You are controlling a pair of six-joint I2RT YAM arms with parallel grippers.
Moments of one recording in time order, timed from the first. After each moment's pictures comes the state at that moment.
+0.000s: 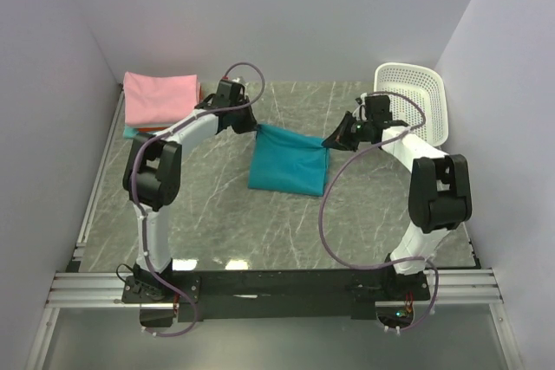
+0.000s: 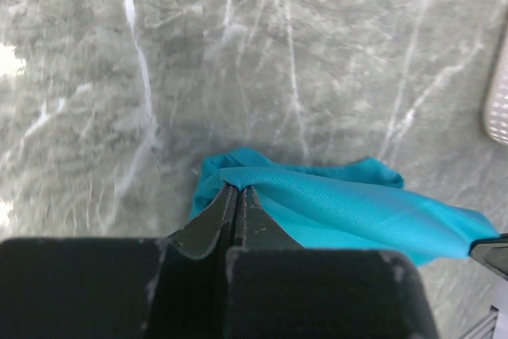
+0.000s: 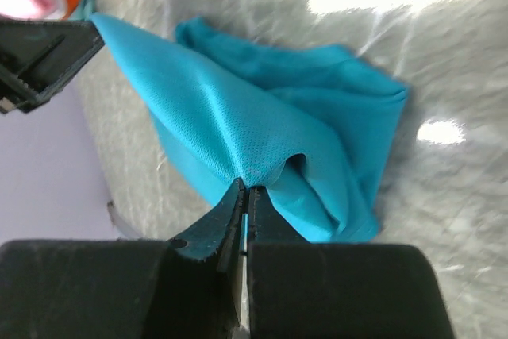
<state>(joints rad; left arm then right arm) -0.37 2.04 1.56 -0.27 0.18 -0.64 0.10 1.74 1.17 -0.30 -0.57 0.62</state>
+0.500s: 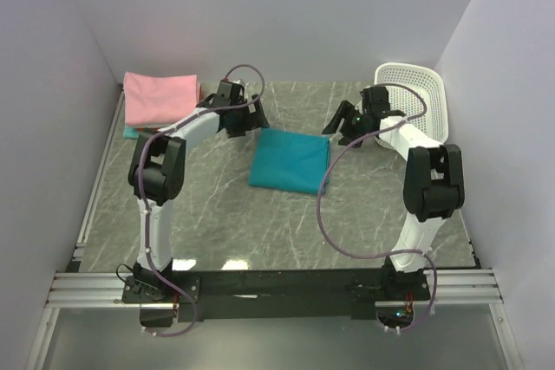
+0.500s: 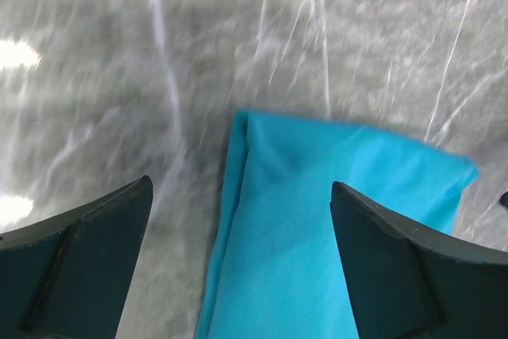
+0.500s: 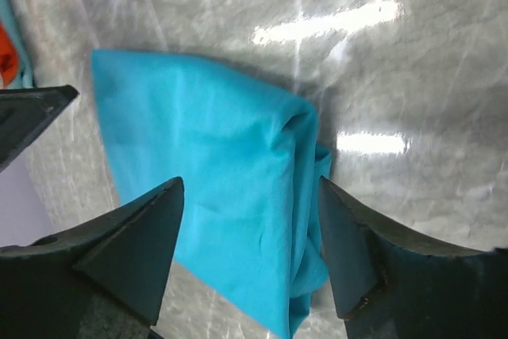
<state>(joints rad) -0.36 2.16 1.66 -0.30 0.18 -0.59 0.09 1.88 1.34 -0.37 -0.37 0.59</state>
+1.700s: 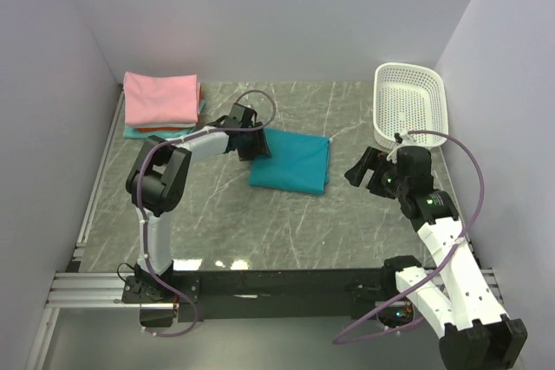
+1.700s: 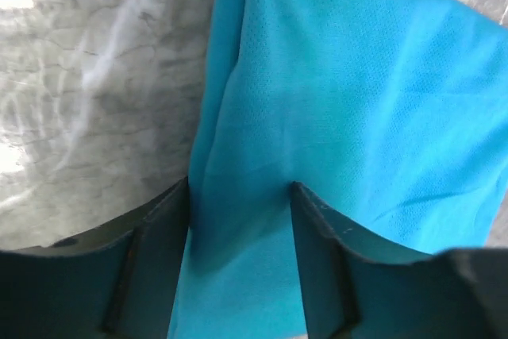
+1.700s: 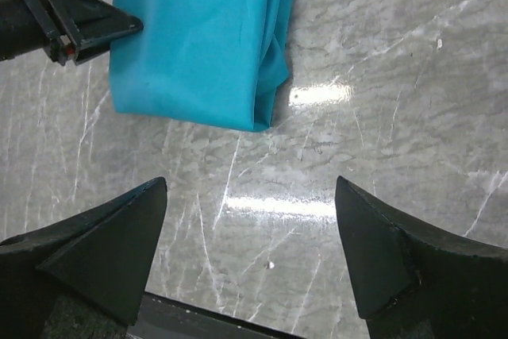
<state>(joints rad) -0.46 2.02 1.36 -0.25 0.14 -0.66 0.14 0.79 0.74 -0.60 -0.18 0.52</state>
